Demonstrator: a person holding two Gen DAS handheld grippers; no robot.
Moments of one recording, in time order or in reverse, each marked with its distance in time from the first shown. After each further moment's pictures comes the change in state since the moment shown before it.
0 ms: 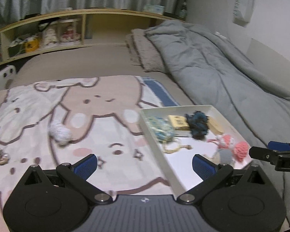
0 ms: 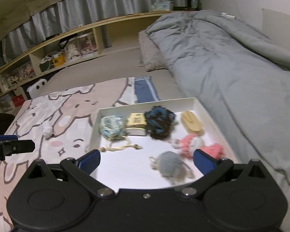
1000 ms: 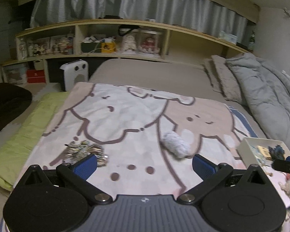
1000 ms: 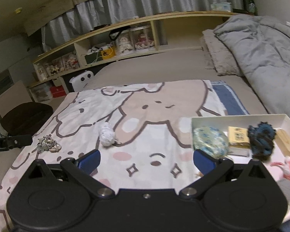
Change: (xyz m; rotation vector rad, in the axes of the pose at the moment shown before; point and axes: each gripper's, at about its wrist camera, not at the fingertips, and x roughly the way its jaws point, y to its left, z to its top) left arm -0.043 0.197 -0.018 -0.197 -0.129 0.294; right arm 0.084 0.162 0.013 -0.105 -0.021 0.241
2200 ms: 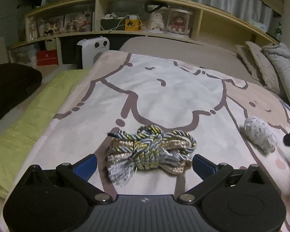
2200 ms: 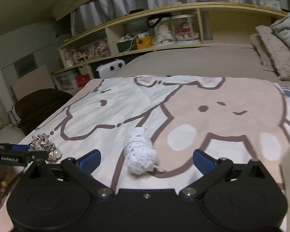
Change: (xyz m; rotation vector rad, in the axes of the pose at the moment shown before) left arm 0.138 0.124 -0.029 -0.019 0.065 0.057; right arm 0.183 0.063 -0.001 -0.131 0.014 0.187
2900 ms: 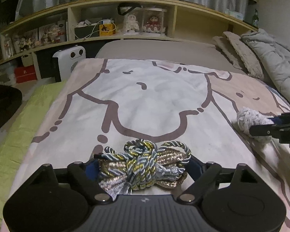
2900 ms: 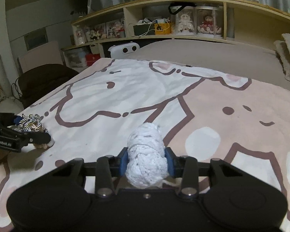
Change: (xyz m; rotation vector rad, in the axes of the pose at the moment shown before) left arm 0.018 -0.009 0.009 0.148 -0.011 -0.083; right arm 0.044 0.018 0.008 -0.147 0.082 0.022
